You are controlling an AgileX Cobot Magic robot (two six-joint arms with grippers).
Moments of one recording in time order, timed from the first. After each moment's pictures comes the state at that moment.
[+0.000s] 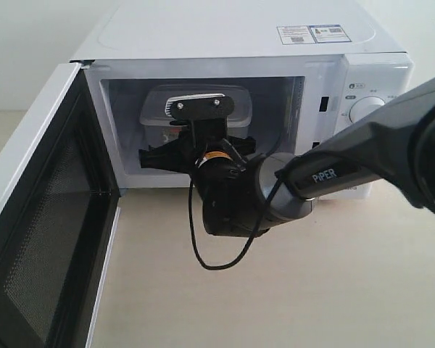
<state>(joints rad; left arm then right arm) 0.03 0.00 0.00 -0.04 0.32 0.01 0.95 2.21 -1.24 0.67 -0.78 -0.31</state>
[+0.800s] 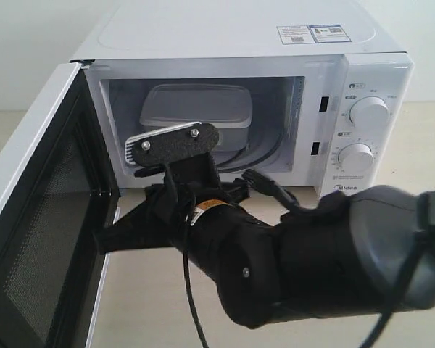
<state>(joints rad) 0.03 0.00 0.00 -0.04 0.32 0.01 1.20 1.81 -0.88 0.82 -0.54 -0.42</state>
